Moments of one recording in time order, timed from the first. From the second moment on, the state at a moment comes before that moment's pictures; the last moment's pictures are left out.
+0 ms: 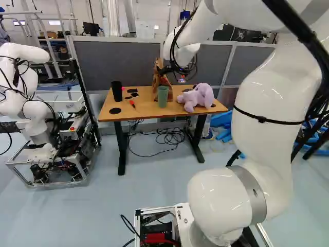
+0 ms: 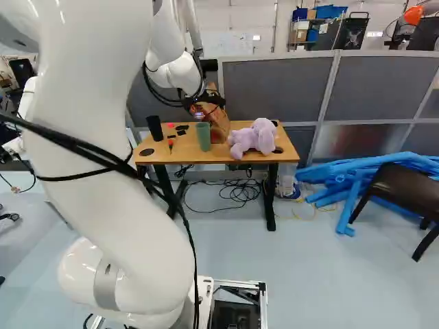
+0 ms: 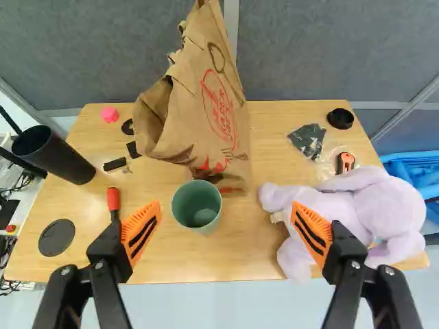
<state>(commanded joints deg) 1.2 -8.6 -59.8 0.0 1.3 0.0</state>
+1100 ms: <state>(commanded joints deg) 0.4 7.7 -23.4 0.0 33.7 0.0</state>
